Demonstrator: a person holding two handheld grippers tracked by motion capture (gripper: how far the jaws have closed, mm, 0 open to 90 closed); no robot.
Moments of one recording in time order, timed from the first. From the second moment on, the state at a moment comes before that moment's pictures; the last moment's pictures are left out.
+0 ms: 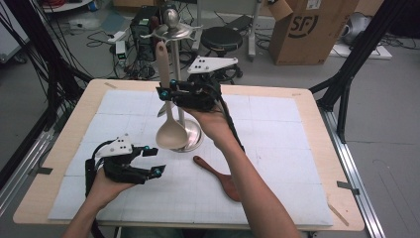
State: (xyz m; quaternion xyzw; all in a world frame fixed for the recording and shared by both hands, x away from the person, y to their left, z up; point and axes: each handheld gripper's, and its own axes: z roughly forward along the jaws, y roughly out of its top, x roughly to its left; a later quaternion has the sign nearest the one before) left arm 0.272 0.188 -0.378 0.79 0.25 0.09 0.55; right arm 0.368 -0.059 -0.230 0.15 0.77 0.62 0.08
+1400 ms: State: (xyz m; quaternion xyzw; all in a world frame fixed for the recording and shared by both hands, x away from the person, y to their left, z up) left arm 0.272 0.188 -0.378 0.79 0.25 0.08 0.56; right arm 0.385 -0.056 -0.236 0.18 0.77 0.61 0.09
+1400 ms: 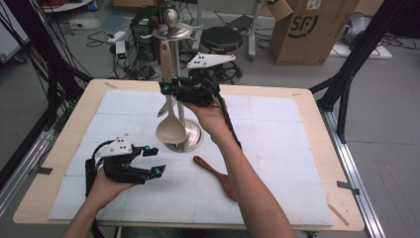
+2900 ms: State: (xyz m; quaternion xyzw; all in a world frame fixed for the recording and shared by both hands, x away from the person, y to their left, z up) left arm 0.279 0.182 -0.388 0.80 0.26 0.08 0.53; right arm 0.385 -0.106 -0.233 0.16 0.76 0.62 0.08
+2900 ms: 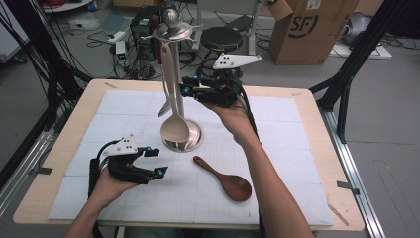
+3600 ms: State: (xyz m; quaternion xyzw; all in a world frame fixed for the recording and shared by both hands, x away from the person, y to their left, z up) left arm 0.281 0.188 -0.390 0.80 0.27 0.08 0.53; right arm 0.392 -0.121 -0.210 0.15 0.77 0.61 0.07
